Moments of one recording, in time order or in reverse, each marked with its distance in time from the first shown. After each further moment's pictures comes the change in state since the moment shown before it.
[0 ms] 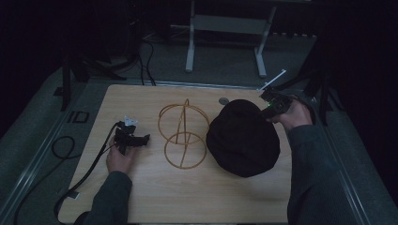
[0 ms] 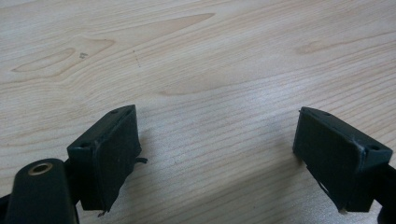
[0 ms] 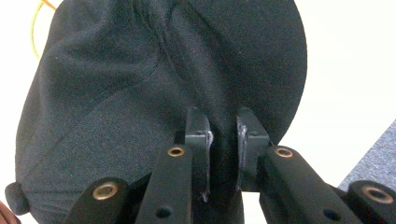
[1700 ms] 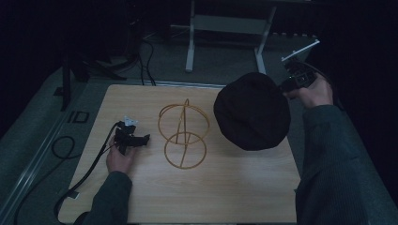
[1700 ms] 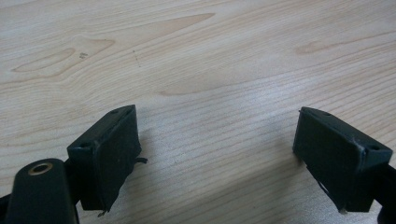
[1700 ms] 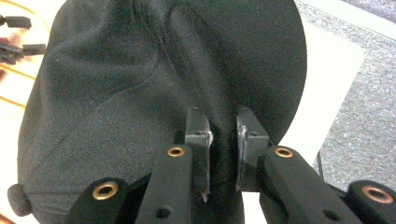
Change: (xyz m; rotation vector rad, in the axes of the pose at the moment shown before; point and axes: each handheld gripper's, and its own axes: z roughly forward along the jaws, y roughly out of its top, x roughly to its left) left arm 0.000 0.000 0.000 -0.002 0.000 0.000; right arm -0.041 0.018 -0.073 -0.133 -0.021 0.217
